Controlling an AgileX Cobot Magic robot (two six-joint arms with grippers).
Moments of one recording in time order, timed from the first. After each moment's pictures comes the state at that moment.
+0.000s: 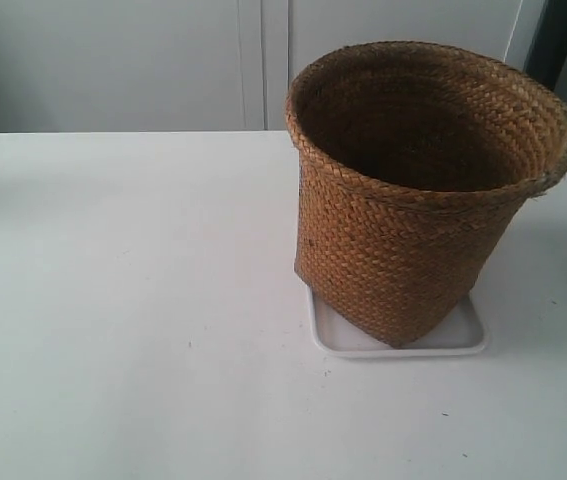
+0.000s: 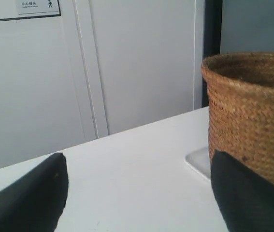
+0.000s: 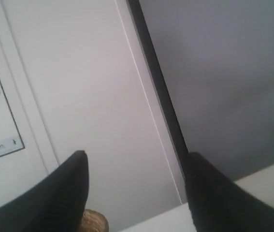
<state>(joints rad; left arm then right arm) -0.50 0.40 -0.23 -0.12 -0.15 0.17 0.11 0.00 -0.87 -0.52 0.75 0.68</state>
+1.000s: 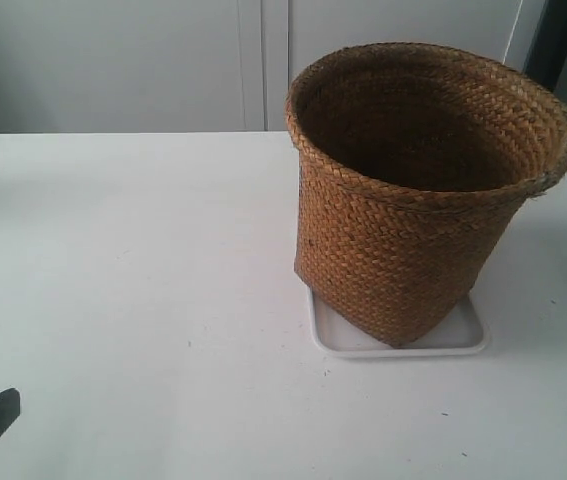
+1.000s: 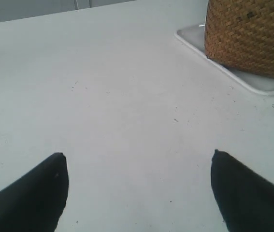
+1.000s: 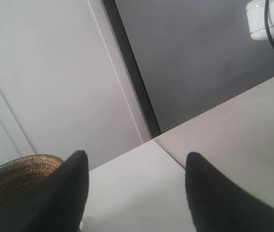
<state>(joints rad) -0.50 0.39 0.02 0.24 -0.01 -0.29 0.11 0.00 -0.84 -0.53 0.97 0.68</state>
